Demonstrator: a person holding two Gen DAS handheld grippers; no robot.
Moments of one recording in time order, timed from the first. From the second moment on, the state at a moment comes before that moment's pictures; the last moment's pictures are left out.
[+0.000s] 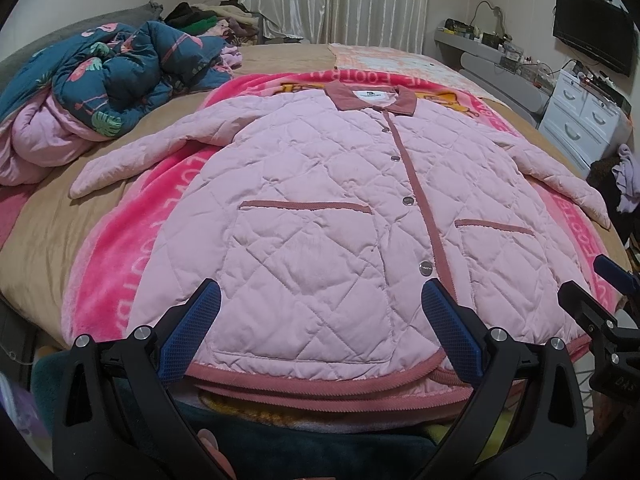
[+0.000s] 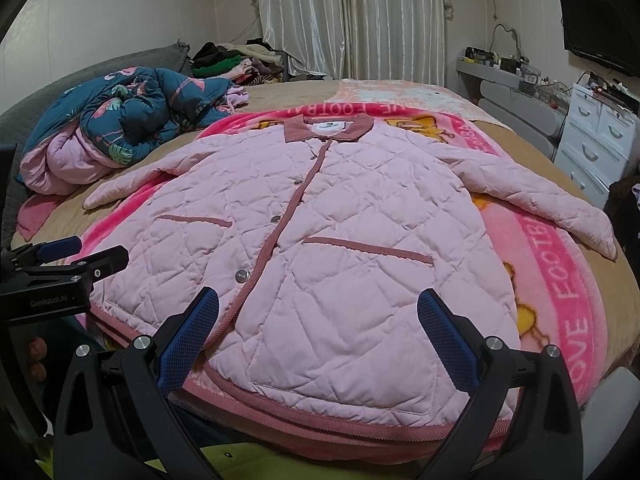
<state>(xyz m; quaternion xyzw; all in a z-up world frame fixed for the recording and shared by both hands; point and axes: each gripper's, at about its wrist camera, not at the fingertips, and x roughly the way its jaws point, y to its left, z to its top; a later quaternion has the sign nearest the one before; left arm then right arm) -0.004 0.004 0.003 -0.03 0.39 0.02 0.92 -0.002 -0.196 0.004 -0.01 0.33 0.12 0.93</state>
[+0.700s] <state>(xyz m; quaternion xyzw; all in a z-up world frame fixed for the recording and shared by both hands) 0.041 0.005 0.021 -0.03 0.39 0.03 0.92 0.048 -0.205 0.009 0.00 0.35 0.13 0.93</state>
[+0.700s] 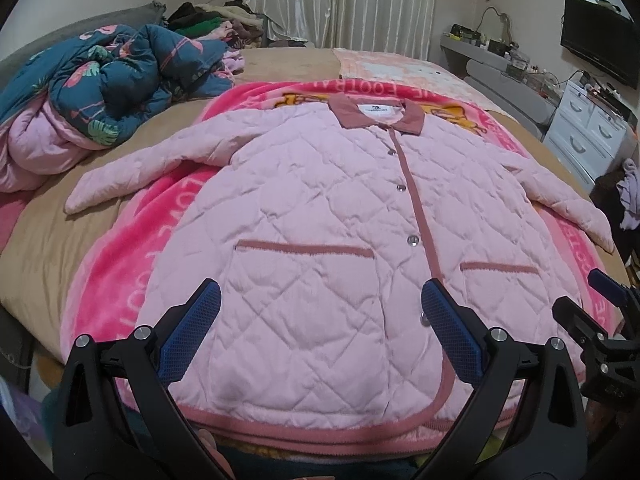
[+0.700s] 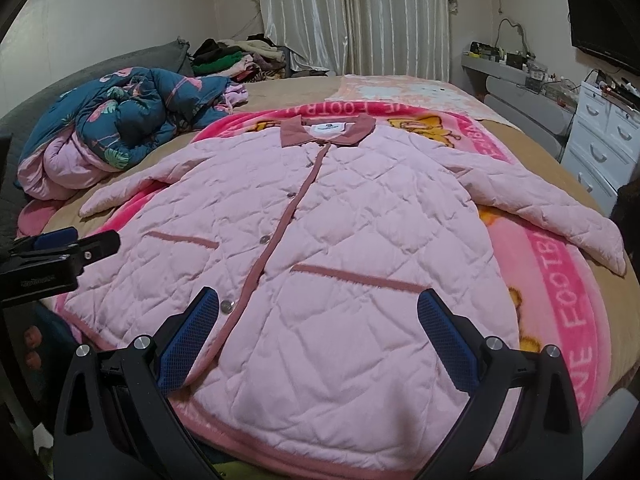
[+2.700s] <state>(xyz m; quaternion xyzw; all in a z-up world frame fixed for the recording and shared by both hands) 0.253 -0.156 0.006 -0.01 0.43 -0.05 0.90 0.204 -0.539 -0.041 0.26 0.36 -0.18 0.88</state>
